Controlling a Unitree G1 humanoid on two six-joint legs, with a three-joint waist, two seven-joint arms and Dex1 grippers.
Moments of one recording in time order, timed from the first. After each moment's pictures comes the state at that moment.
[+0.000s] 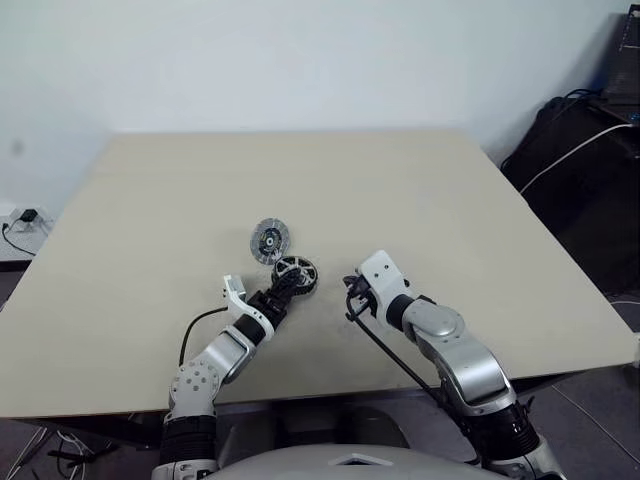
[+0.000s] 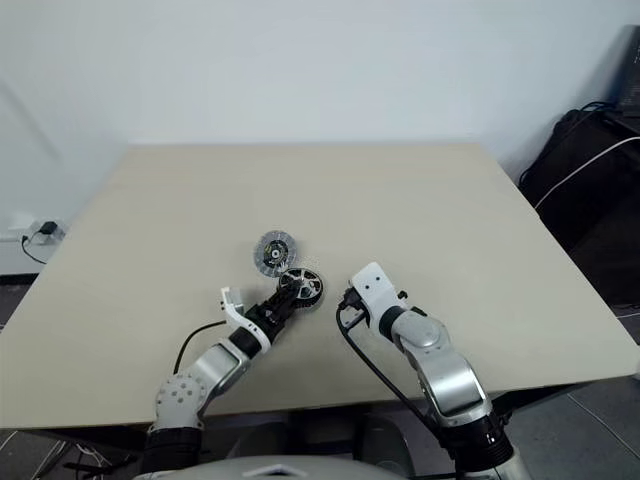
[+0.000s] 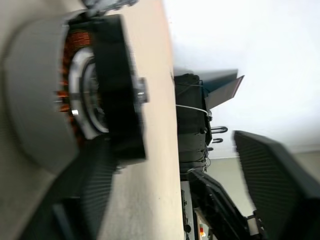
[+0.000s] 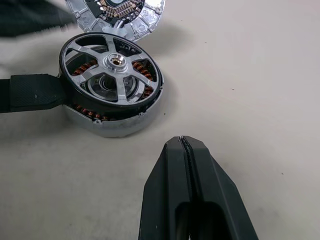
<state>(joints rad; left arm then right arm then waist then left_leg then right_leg) 0.03 -0.07 0.17 0.03 -1.14 0.73 -0.18 -0.06 -0.31 0.27 -0.33 0.03 0.69 0.41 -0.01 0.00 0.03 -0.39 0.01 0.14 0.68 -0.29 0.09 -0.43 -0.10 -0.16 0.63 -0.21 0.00</state>
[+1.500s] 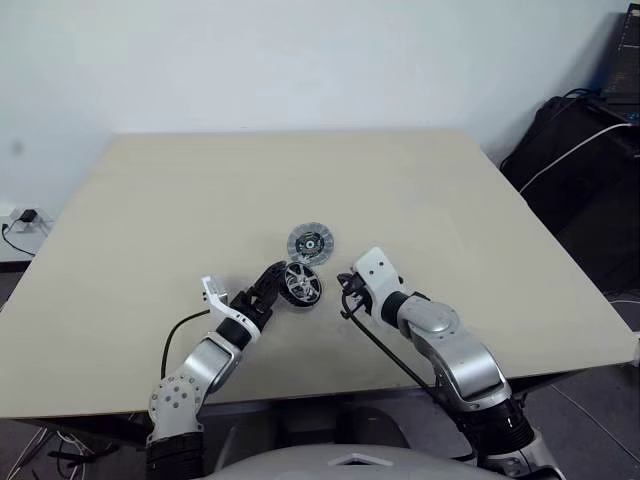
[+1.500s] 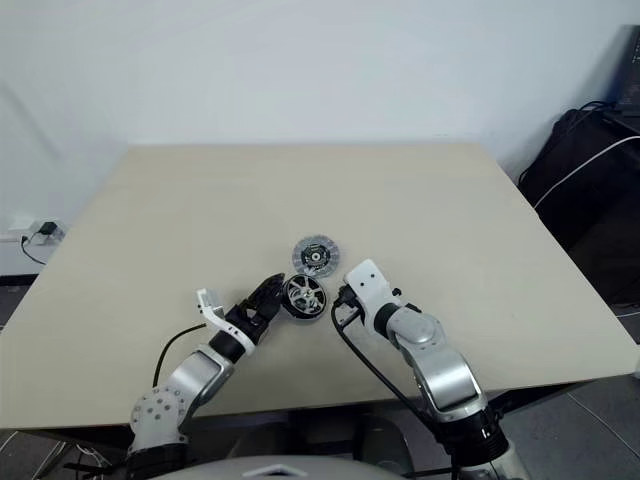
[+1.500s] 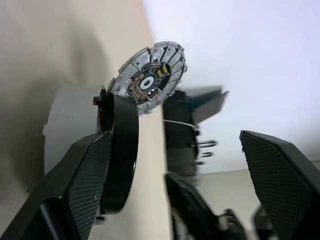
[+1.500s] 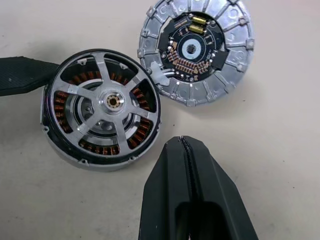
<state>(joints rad) 0.11 -0.07 0.23 -0.10 -1.28 0.77 -0.14 -0.09 -0.30 0.28 -0.32 0.05 0.69 0.42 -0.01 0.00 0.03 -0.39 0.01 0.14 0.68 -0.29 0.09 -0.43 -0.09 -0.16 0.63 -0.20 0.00</state>
